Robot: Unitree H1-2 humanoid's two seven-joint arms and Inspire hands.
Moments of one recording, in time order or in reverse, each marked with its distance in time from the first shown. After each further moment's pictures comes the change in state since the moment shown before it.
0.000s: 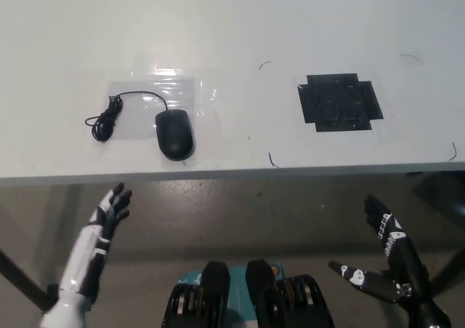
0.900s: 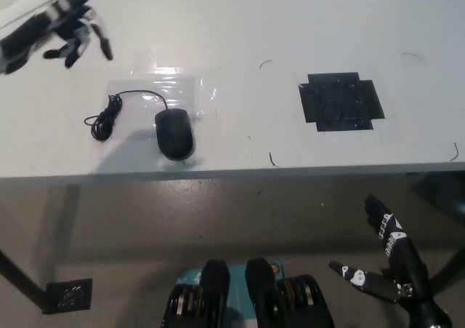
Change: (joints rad) left_arm -0.907 0.597 -0.266 0.198 -0.335 0.458 -0.411; right_arm -0.002 -0.001 -0.004 0.002 -0.001 0.000 0.002
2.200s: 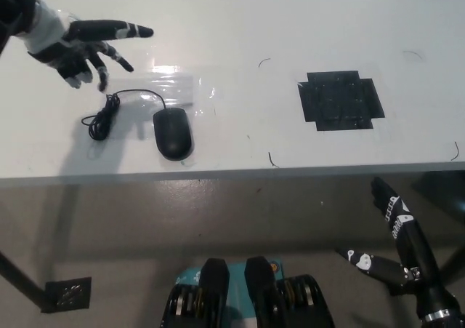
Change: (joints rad) left_arm -0.510 -0.205 -0.515 0.962 0.371 0.096 -0.563; right_arm -0.043 -0.027 -0.005 -0.035 0.000 0.022 0.004
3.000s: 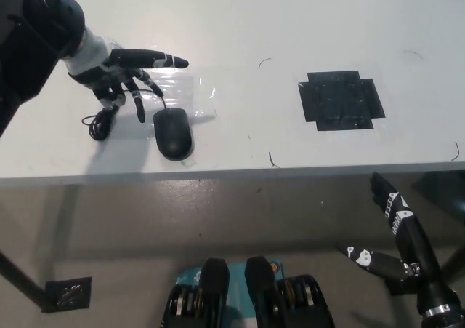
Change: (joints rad) left_arm 0.043 -0.085 0.018 -0.010 0.091 -0.003 0.001; right_arm -0.013 -0.006 0.000 -0.005 -0.001 0.017 0.006
